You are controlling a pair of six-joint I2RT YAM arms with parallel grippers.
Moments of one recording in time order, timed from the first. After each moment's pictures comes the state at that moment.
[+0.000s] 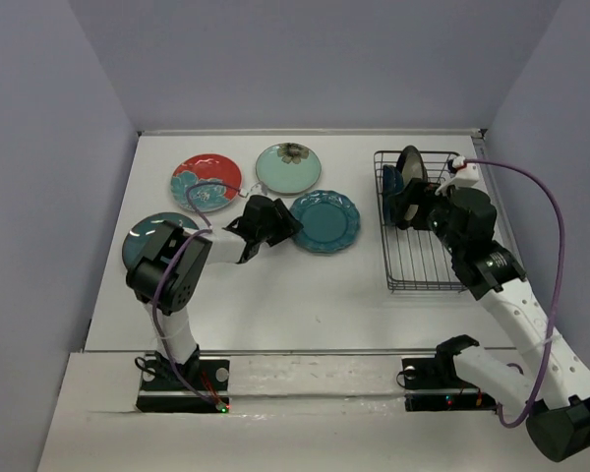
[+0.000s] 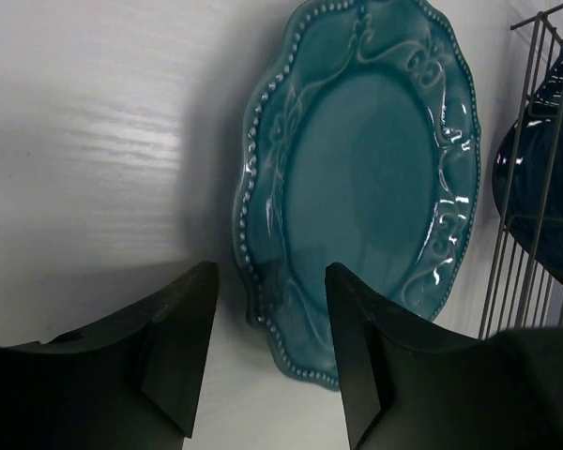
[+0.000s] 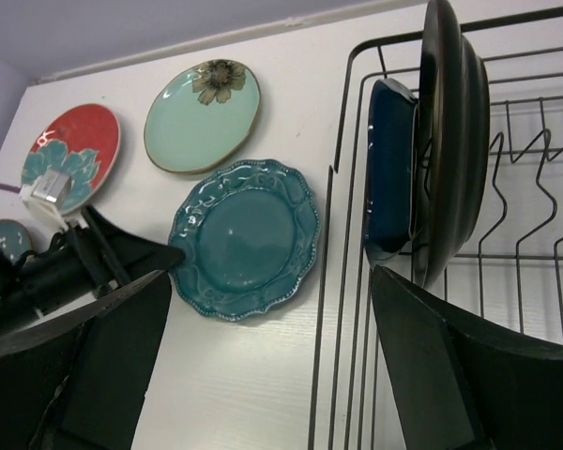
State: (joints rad) left arm -0.52 1.77 0.81 0.36 0.05 -0.91; right arm 0.35 0.88 0.91 -0.27 0.13 0.39
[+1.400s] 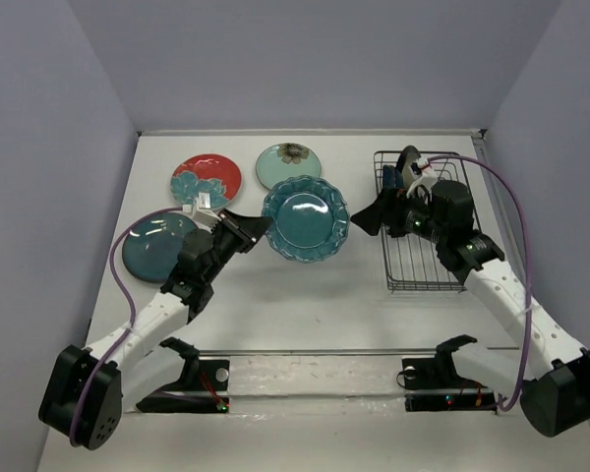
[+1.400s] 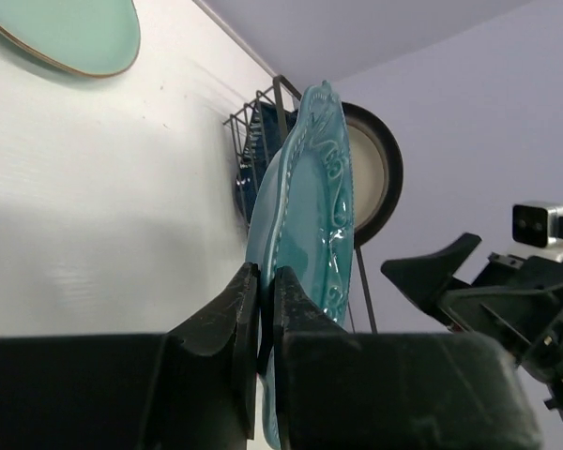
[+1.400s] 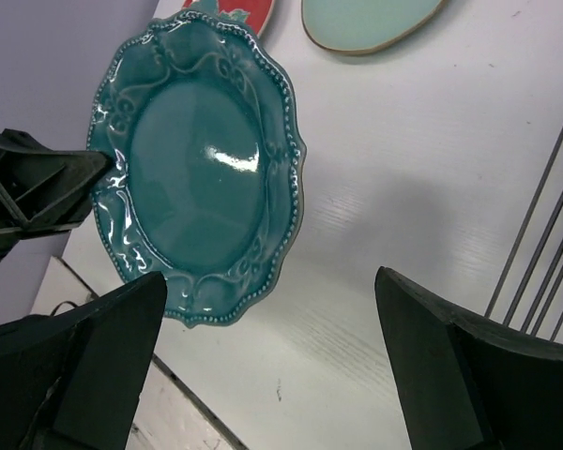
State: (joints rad) left arm -0.46 0.97 0.40 0.53 0.06 -1.09; right arm 0.35 1.01 0.88 -0.22 -0.38 0.49
